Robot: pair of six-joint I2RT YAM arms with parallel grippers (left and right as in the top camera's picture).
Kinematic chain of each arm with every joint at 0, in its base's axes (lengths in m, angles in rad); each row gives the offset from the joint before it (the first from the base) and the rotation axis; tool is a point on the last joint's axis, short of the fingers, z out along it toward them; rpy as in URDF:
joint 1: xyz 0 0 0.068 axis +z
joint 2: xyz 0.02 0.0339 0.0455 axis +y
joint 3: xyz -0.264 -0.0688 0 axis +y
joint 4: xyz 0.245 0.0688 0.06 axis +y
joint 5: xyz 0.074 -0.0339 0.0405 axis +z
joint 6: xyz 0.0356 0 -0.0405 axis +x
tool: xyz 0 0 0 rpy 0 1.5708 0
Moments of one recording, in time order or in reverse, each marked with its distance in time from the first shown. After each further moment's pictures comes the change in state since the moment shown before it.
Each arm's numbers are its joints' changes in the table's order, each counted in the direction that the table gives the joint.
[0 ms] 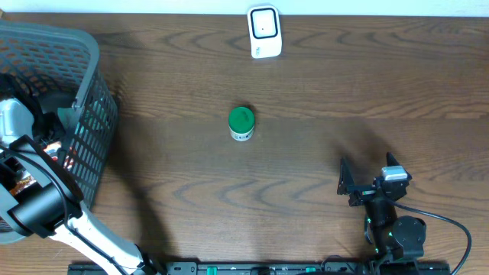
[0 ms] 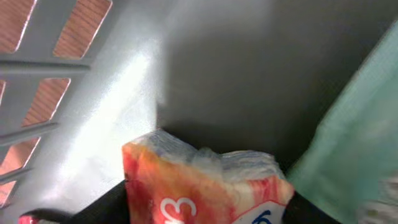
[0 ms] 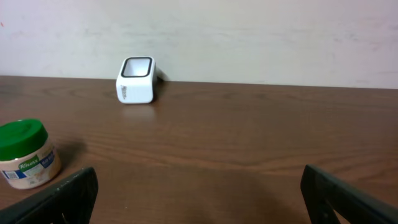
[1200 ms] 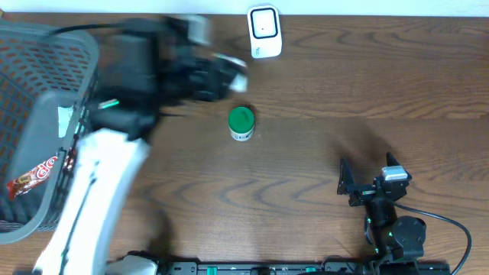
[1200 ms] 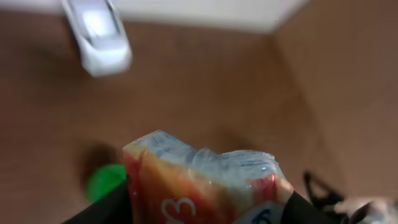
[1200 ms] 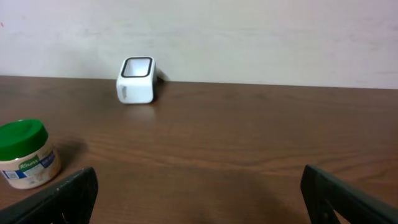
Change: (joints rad) left arm -0.969 -0.610 0.024 -0.088 -0.692 -0.471; right arm 0.000 0.000 0.000 0.000 0.000 0.000
